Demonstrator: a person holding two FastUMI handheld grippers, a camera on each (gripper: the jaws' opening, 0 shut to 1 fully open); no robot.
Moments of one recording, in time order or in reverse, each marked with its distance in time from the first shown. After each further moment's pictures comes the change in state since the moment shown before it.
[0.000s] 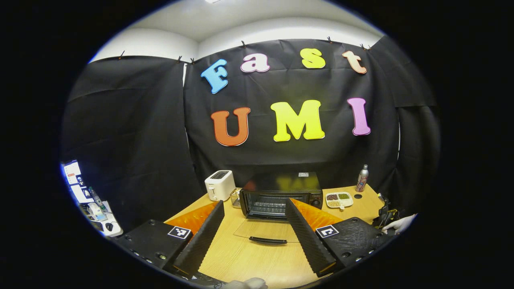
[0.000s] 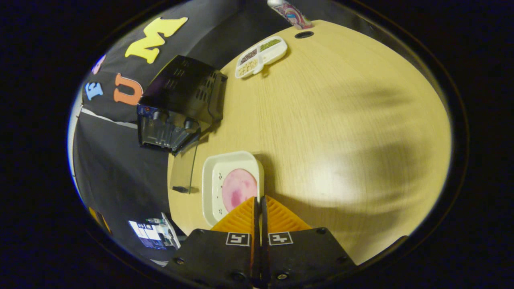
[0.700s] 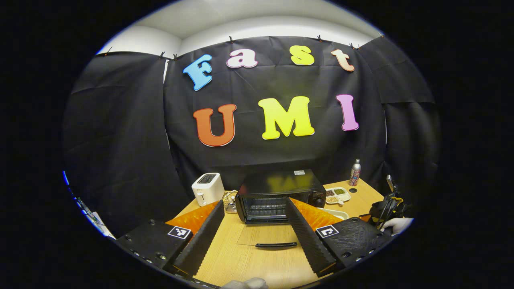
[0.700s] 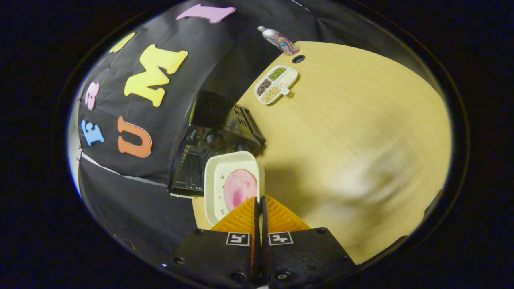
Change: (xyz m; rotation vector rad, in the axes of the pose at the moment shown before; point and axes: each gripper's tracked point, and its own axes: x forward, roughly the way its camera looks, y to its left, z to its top) left arm 0.053 0.048 -0.012 0.029 0.012 -0.166; right arm 0.022 0.158 -0.013 0.308 -0.393 0.024
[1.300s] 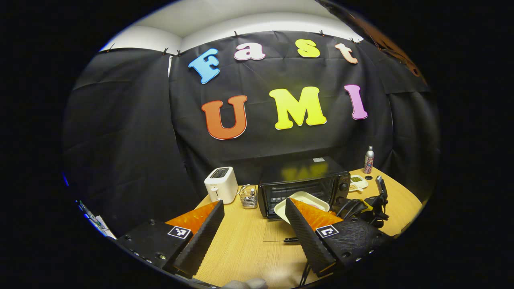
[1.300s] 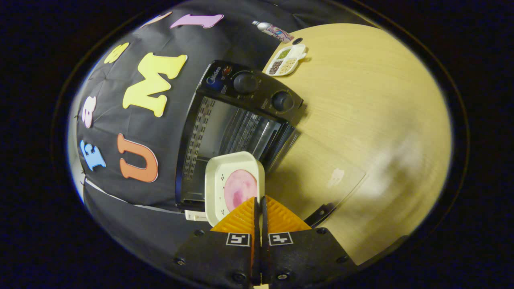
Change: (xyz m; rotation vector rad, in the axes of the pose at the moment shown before) left arm 0.022 0.071 -0.051 0.051 0.016 0.041; right arm 0.124 0.096 -0.096 0.185 -0.169 0.083
